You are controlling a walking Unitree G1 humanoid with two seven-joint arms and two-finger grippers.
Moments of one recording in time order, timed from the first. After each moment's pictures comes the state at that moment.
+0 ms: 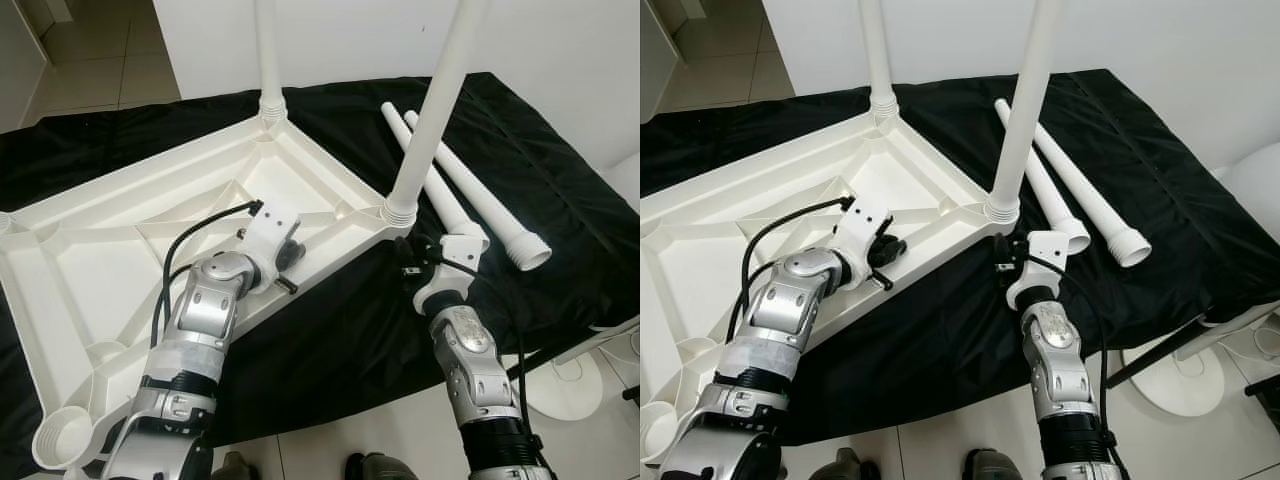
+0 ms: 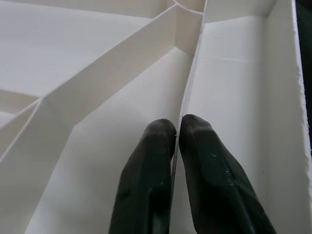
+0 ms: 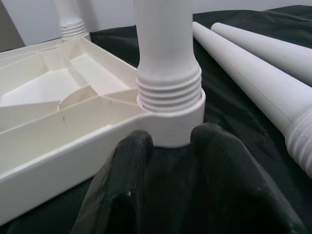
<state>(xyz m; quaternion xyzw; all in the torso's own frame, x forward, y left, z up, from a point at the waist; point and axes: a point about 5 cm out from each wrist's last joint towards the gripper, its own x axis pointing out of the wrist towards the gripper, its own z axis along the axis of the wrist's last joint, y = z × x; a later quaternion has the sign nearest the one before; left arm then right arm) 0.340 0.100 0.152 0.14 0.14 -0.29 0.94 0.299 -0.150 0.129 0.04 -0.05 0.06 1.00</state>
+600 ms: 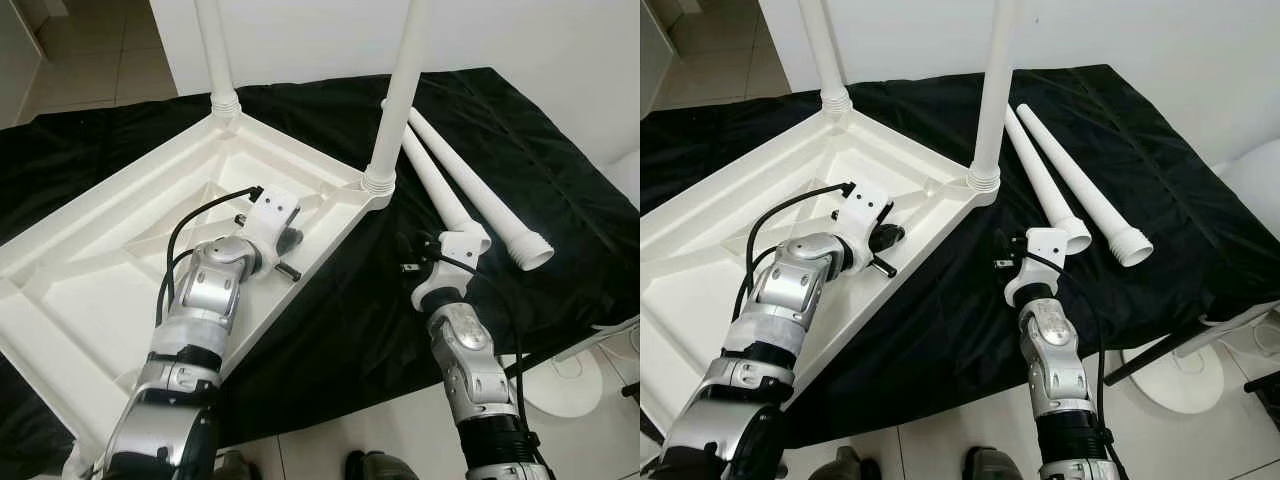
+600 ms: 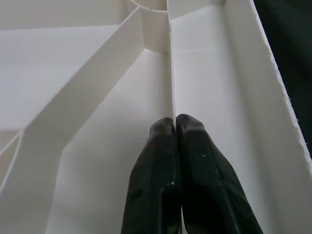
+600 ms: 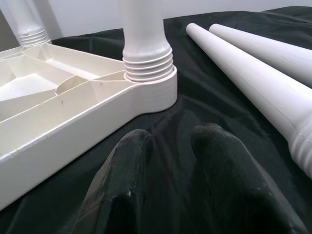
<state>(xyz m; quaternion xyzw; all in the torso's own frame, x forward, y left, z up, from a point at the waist) 0.357 0.099 0.158 0.14 0.14 -0.29 0.94 0.301 -0.149 0.132 0.04 -0.06 0.05 1.00</state>
